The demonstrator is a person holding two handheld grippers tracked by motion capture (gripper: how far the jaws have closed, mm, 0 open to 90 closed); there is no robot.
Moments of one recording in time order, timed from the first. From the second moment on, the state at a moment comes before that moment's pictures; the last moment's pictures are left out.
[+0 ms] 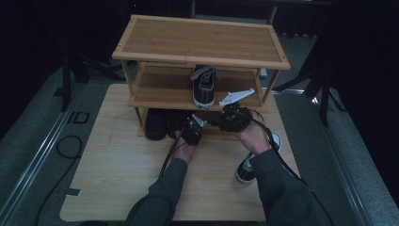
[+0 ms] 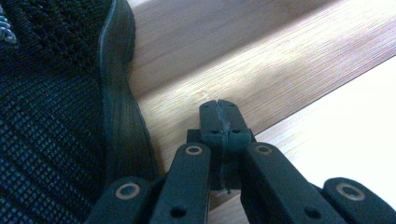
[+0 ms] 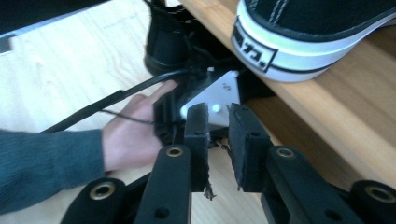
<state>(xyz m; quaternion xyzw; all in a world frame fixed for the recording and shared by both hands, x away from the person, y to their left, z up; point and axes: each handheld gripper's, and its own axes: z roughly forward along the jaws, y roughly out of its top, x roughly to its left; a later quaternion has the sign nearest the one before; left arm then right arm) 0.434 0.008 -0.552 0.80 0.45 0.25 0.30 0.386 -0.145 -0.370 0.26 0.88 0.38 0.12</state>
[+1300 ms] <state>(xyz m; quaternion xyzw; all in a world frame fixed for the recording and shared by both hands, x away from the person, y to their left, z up) 0.433 0.009 -0.553 0.80 0.45 0.25 0.30 0.375 -0.251 -0.423 0.40 0.84 0.34 0.12</state>
